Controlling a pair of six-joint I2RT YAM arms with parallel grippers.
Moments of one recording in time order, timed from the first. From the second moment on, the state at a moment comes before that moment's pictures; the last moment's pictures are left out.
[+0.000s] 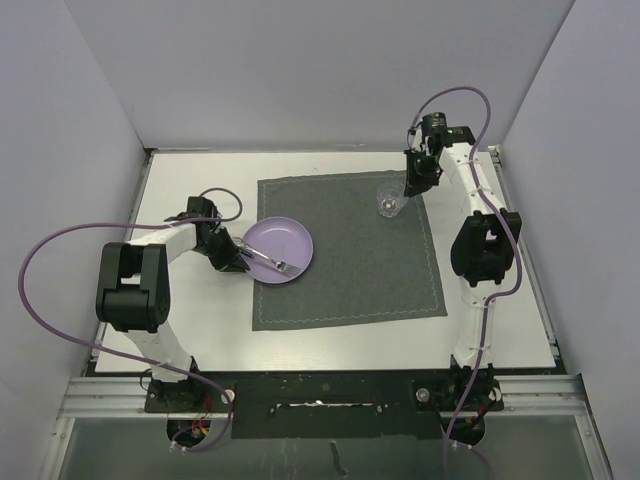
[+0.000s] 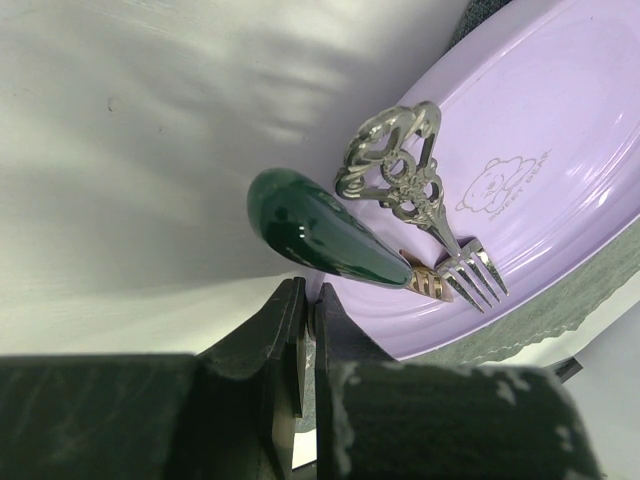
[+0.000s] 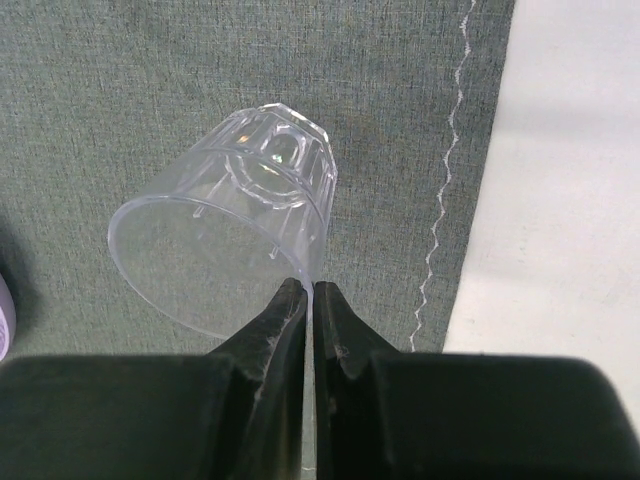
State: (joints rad) left arm -0.06 1.77 1.03 -0.52 0.36 -0.62; right arm 0.11 2.23 2.21 -1.14 -0.12 0.09
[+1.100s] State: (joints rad) left arm -0.06 1.77 1.05 -0.56 0.35 -0.61; right arm 0.11 2.25 2.10 -1.00 -0.12 0.09
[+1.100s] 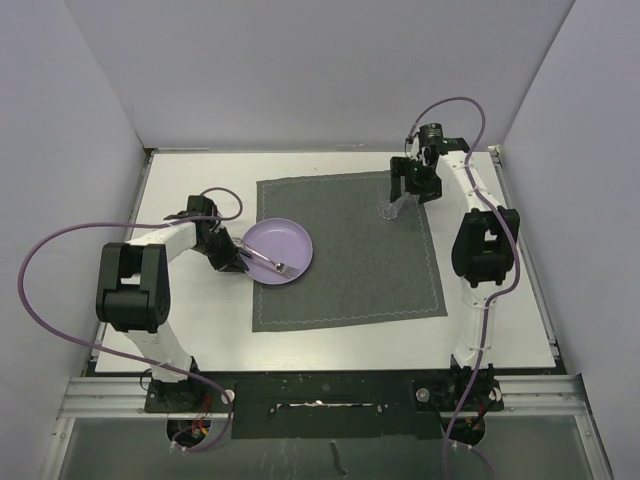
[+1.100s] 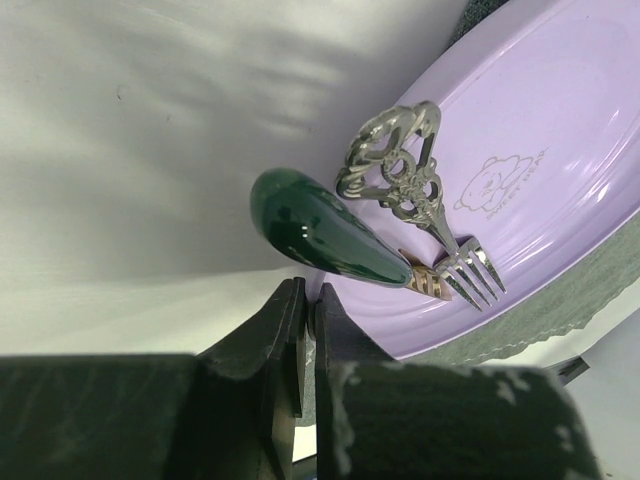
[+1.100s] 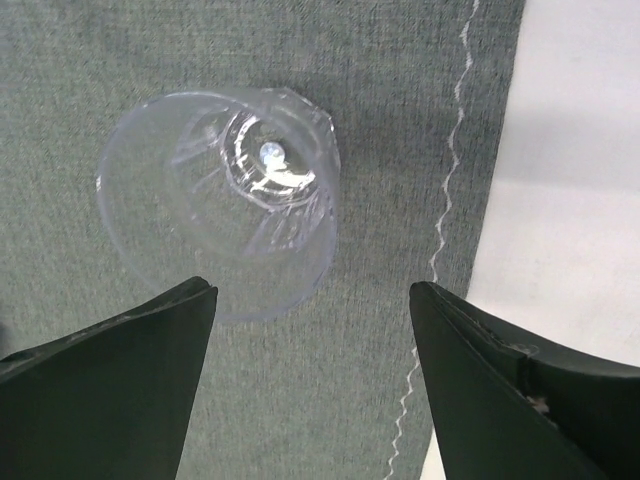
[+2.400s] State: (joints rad) left arm -0.29 1.71 1.11 -0.48 0.35 -0.74; right arm 0.46 1.70 1.78 -0.97 0.23 0.06
